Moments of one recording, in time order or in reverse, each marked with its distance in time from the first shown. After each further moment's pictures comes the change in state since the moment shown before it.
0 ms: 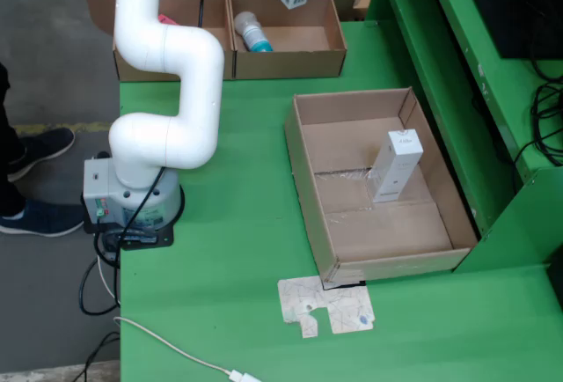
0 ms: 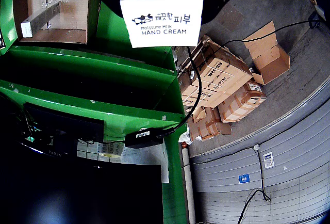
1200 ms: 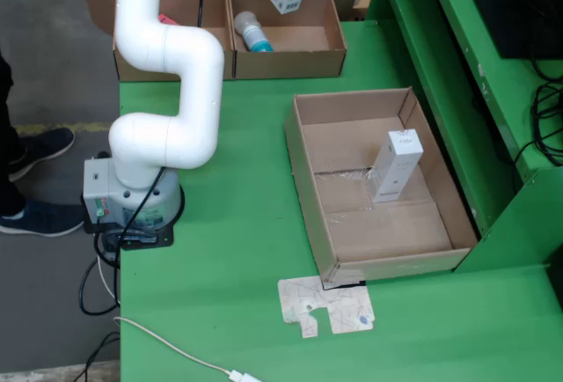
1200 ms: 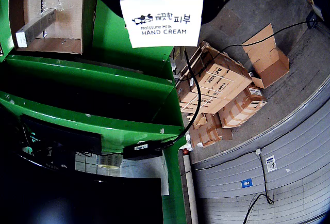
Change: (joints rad) arm -0.003 -0.029 0.000 -0.018 0.031 0.057
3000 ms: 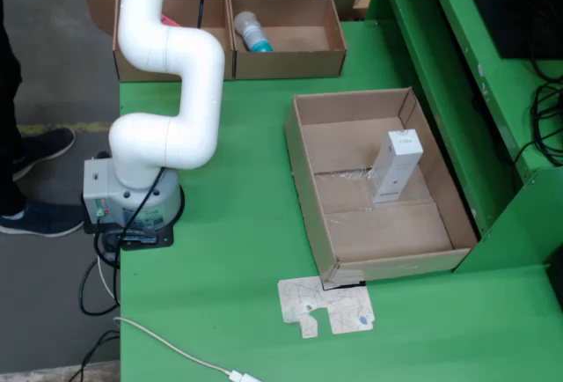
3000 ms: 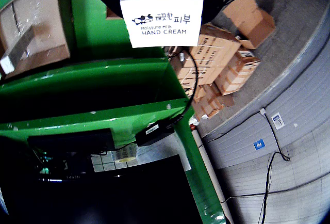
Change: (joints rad) arm 0.001 -0.103 -0.002 0.270 -0.087 0.137
